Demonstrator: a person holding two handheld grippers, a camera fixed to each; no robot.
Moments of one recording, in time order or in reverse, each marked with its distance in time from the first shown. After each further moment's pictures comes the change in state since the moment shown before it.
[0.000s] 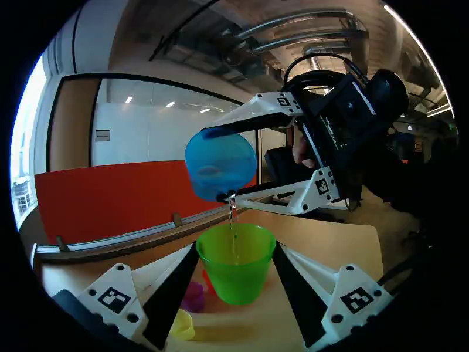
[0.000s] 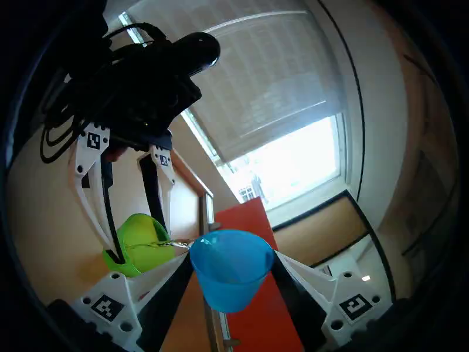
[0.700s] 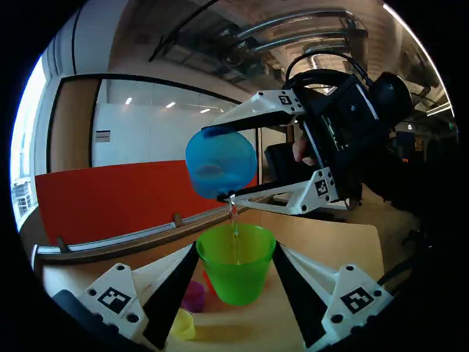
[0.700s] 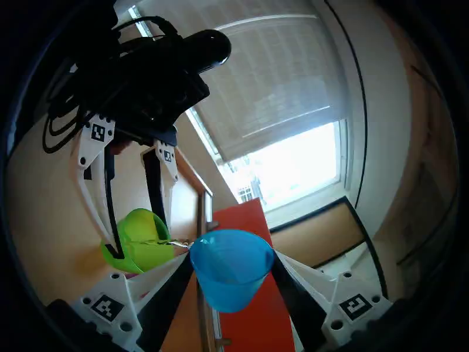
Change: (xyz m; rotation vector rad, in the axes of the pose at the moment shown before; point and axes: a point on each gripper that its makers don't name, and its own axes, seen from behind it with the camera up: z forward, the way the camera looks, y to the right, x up) left arm 0.001 0.000 -0.001 0.003 0.000 0.004; right arm 0.002 0.002 -0.002 -0.004 -0.004 -0.055
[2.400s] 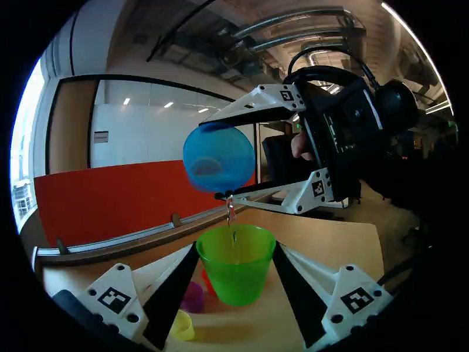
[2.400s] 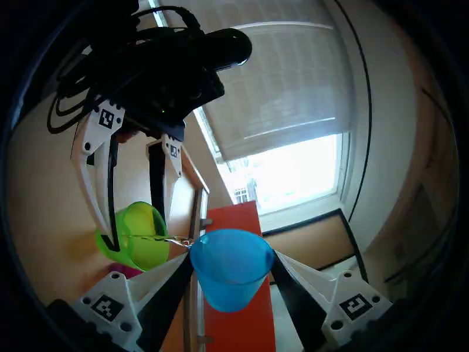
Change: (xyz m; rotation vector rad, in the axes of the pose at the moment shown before) left arm 0.000 0.006 0.002 -0.009 -0.004 0.009; right arm -0.003 0.009 -0.004 -0.016 -0.003 -0.118
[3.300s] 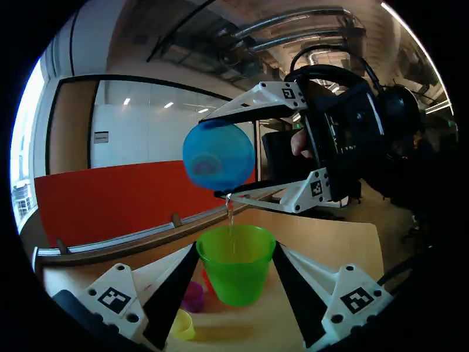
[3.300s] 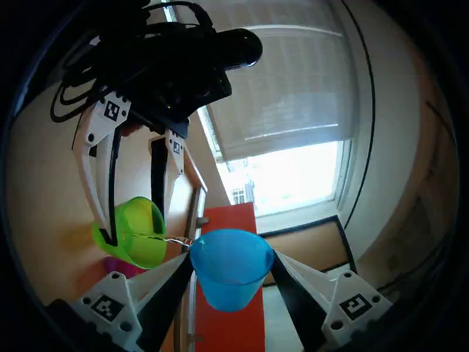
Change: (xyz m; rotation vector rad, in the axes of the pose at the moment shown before) left arm 0.001 0.000 -0.001 0.002 0.002 0.001; right arm 0.006 0.004 0.000 -0.010 0.000 -0.058
